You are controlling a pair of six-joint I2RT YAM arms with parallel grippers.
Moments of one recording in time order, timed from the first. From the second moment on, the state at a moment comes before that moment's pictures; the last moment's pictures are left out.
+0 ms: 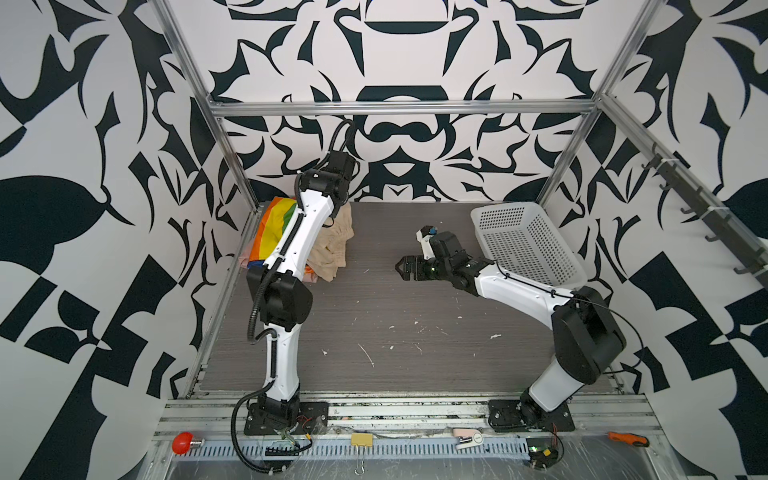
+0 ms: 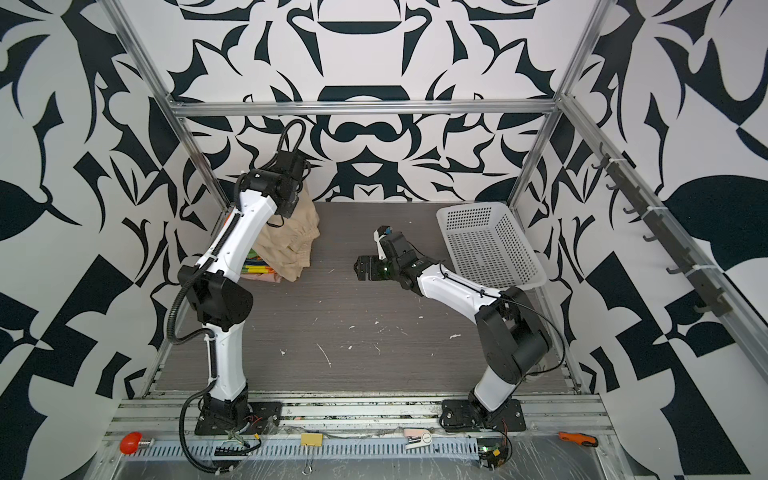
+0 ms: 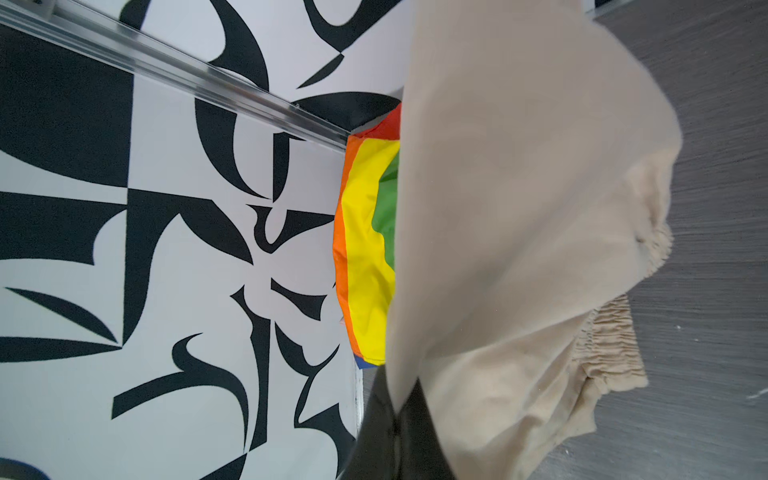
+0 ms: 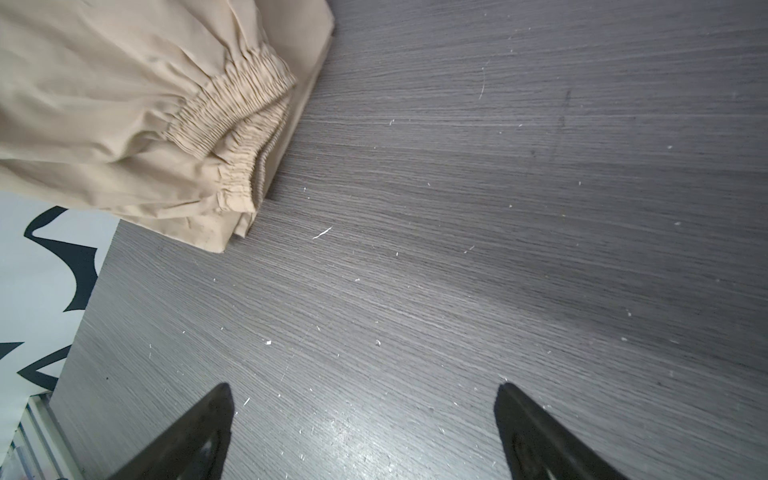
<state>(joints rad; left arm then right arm) -0.33 2.06 2.32 -1.24 -0.66 0.14 0.61 1.65 1.12 -0.18 -0.15 0.51</state>
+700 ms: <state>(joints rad) 0.13 2.13 2.21 -1.05 -0.18 0.17 0.61 1.75 1.12 -0.14 -0.22 0.55</state>
